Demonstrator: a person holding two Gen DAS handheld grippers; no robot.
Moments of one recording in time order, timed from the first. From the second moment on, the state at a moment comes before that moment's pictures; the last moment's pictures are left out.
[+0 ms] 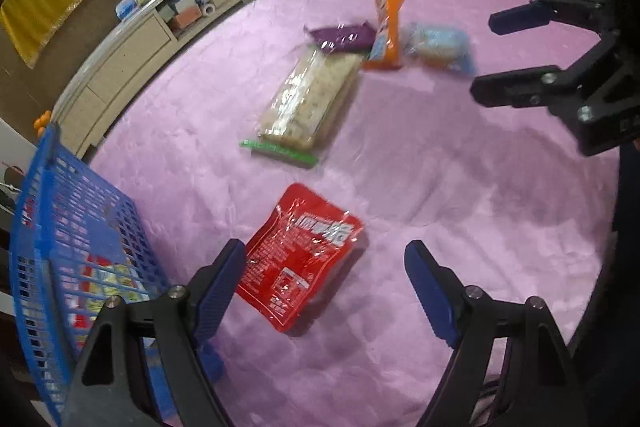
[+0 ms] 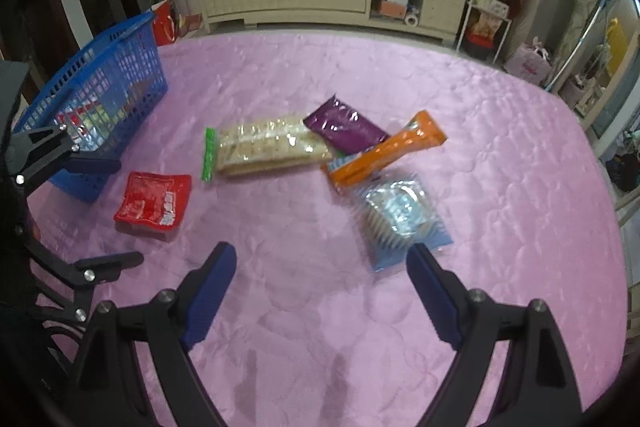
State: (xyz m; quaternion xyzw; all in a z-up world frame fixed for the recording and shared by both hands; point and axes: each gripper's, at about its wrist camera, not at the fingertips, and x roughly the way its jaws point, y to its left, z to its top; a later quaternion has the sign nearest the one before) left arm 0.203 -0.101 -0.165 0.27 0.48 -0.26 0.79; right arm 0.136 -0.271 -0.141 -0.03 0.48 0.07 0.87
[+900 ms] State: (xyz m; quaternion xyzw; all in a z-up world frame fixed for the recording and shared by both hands) left arm 0.228 -0.105 -0.184 0.19 0.51 -0.25 0.80; right arm 0.146 -0.315 -0.152 0.03 0.48 0.05 0.88
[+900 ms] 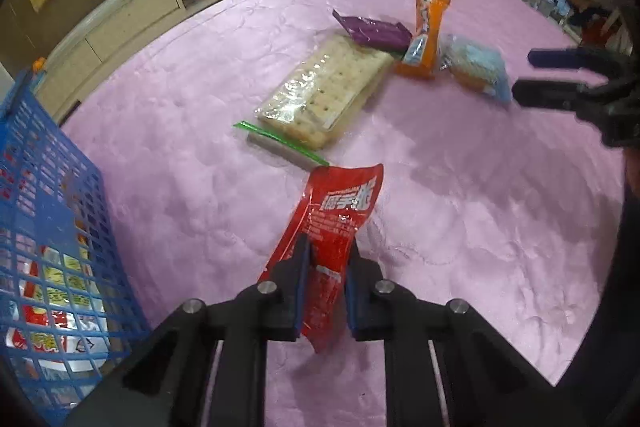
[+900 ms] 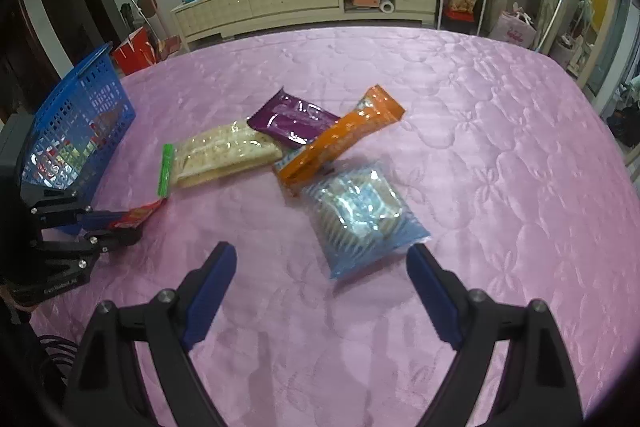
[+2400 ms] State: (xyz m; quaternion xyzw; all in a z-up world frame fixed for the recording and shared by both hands) left arm 0.188 -0.137 -0.086 0.10 0.42 -0.23 0.87; right arm 0.166 -0.291 -0.126 -0.06 0.49 0.10 0.87
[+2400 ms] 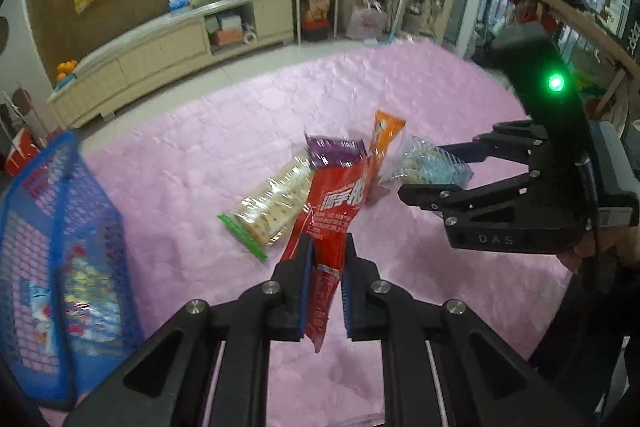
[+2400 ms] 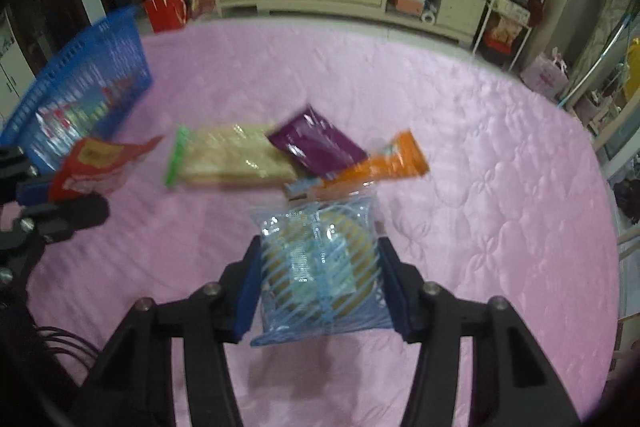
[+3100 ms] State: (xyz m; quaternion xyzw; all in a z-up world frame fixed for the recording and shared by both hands) left arm 0.130 -0.003 -0.015 0.08 0.37 -0.15 0.91; right arm 0.133 -0.166 -0.031 -0.03 0.41 0.17 0.89
